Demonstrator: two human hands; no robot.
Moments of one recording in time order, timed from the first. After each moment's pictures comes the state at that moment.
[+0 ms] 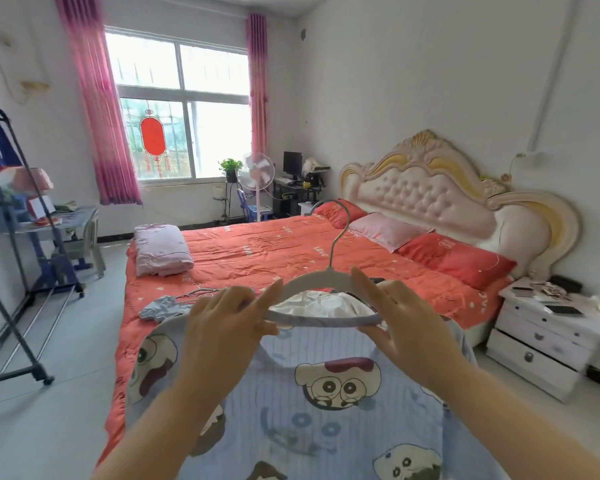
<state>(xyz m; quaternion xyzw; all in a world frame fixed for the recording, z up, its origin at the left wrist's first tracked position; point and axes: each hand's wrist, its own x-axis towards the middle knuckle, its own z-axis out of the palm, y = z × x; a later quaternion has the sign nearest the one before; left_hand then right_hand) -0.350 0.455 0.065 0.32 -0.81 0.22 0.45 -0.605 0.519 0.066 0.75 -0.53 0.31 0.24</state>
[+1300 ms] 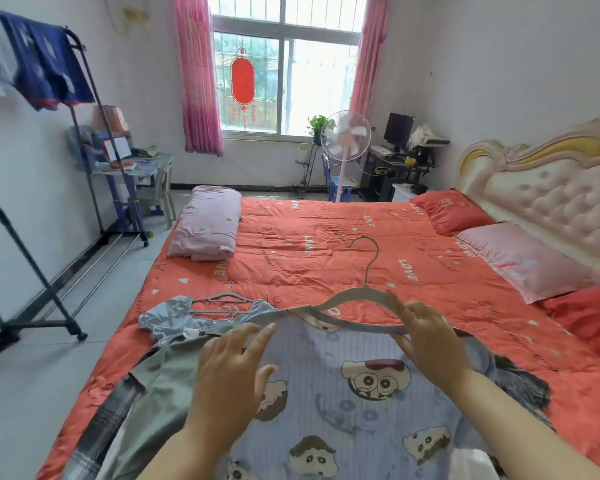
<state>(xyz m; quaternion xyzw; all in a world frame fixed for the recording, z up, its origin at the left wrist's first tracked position) -0.473 -0.040 -0.058 0.57 -0.73 0.16 0.35 -0.784 -0.128 -0.045 0.82 -0.52 0.22 0.11</state>
